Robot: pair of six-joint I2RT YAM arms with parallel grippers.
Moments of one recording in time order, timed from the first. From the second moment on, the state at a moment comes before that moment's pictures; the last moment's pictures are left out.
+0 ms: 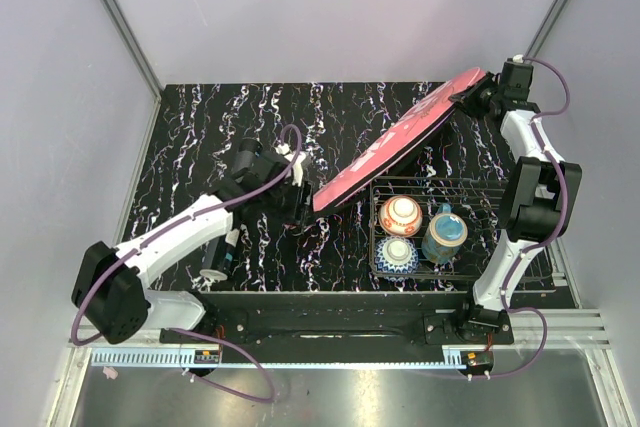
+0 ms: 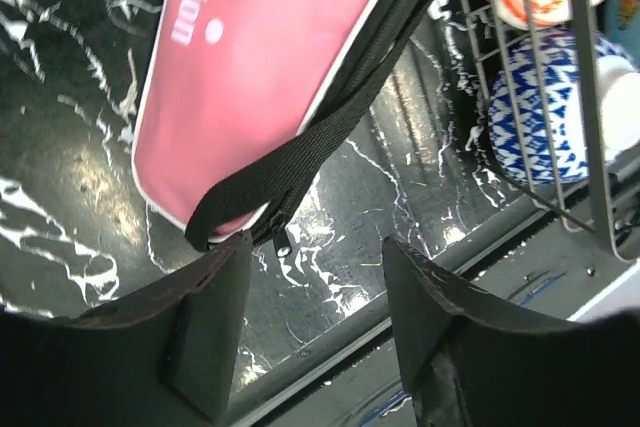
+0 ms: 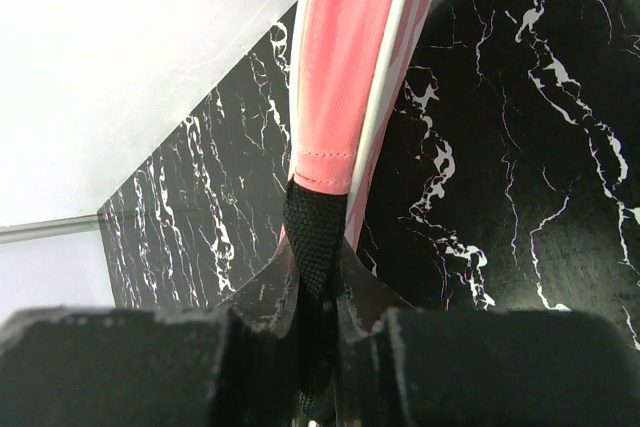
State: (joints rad) left arm -0.64 1.29 0.95 -0.53 0.22 -0.37; right arm -0.17 1.95 1.60 -0.21 -0.36 0.72
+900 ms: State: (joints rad) left arm -0.88 1.44 0.99 -0.69 -0.23 -0.73; right arm -0.17 1.95 1.61 -0.23 -0.36 0.72
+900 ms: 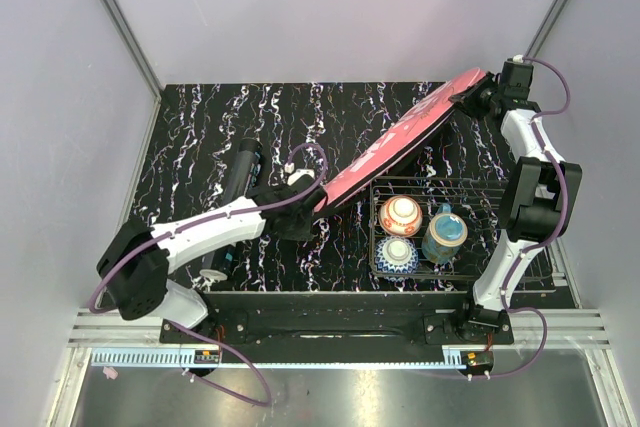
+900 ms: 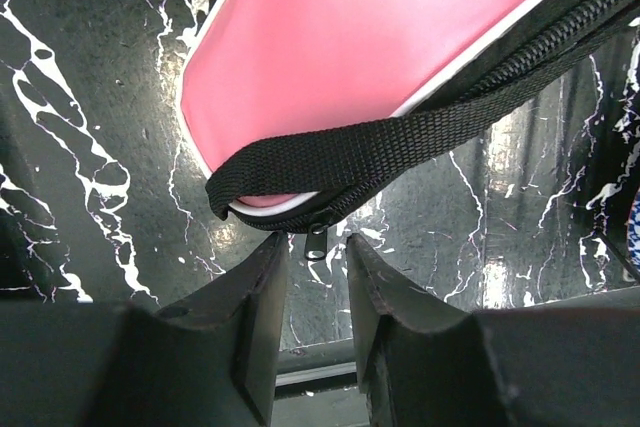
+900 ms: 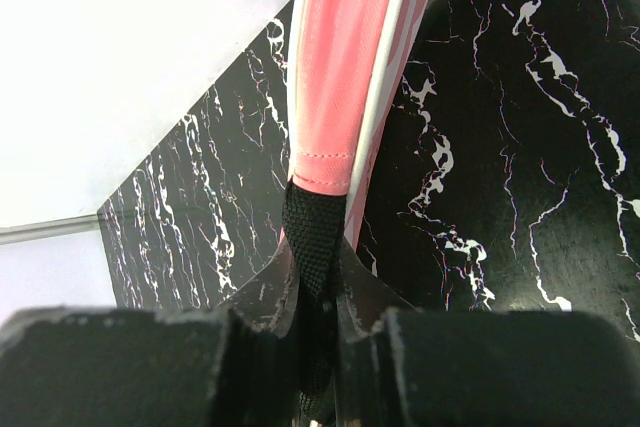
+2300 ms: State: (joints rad) left arm -0.75 1.05 0.94 -0.62 -0.10 -0.59; right arm -0.17 2.04 1.94 -0.80 -0.10 0.46
